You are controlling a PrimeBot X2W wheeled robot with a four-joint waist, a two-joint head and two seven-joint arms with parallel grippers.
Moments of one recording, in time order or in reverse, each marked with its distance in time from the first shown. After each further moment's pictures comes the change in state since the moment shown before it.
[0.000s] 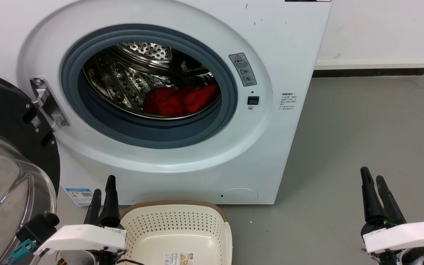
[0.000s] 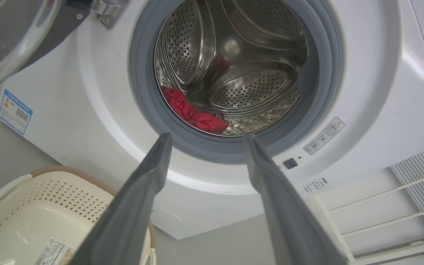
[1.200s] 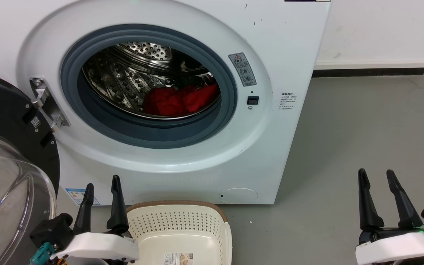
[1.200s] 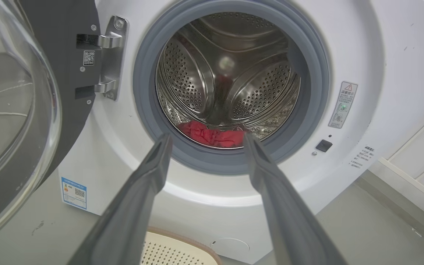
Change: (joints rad) left arm 0.052 0.002 -0.043 -0.082 0.449 0.036 -0.105; right arm 0.062 0.000 0.017 -0.114 -0.502 0.000 -0.104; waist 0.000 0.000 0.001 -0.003
